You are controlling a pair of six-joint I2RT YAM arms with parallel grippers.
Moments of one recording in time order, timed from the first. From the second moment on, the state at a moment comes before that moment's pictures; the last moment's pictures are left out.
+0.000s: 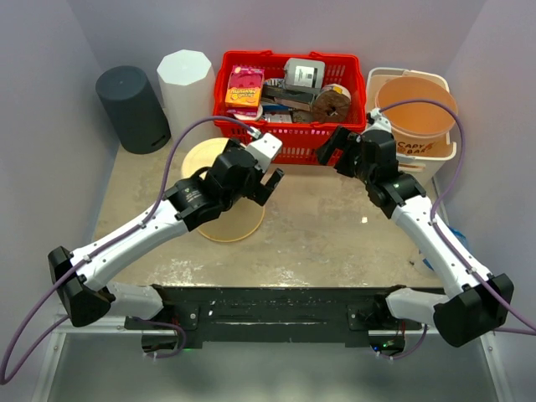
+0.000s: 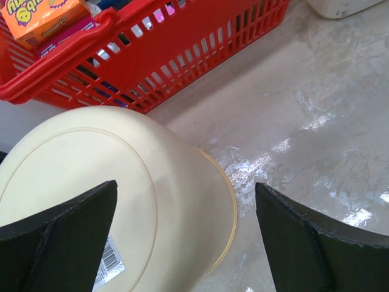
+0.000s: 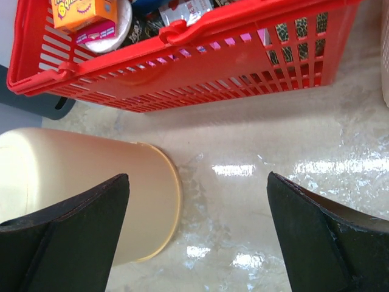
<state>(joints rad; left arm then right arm) -0.89 1.31 1.33 -0.51 -0.39 0.04 0.38 1.21 1.15 -0.35 0.11 0.62</state>
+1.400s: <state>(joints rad) -0.27 1.44 1.23 -0.28 -0.54 0.21 0.38 1.16 1.03 -0.35 0.03 0.66</state>
